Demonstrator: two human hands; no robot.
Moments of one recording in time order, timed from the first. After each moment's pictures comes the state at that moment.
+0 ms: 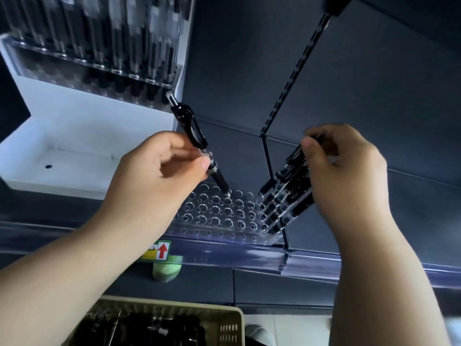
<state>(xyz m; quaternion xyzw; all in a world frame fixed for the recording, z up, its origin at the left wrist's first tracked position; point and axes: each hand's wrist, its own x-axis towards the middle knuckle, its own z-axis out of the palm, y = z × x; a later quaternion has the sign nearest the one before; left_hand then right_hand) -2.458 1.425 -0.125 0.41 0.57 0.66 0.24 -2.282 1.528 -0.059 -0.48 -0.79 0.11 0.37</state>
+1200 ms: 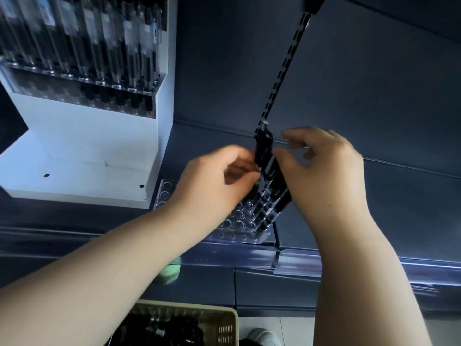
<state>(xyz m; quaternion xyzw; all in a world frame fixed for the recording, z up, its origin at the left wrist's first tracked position) -2.397 1.471 -0.113 0.53 0.56 0.59 0.23 -2.272 1.530 -0.065 -0.47 -0.80 0.08 0.37</state>
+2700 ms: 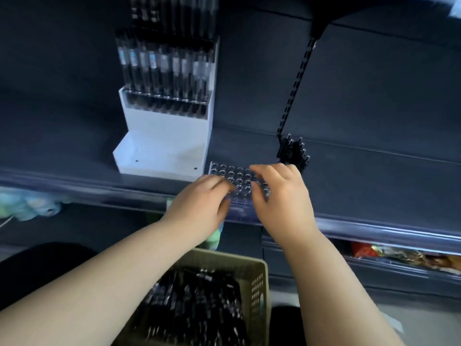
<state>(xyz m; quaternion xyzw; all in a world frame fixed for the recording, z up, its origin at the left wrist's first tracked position) -2.419 1.356 -0.137 0.67 0.68 0.30 -0.06 -2.277 1.429 -0.105 -0.34 -0.87 0.06 0.35</state>
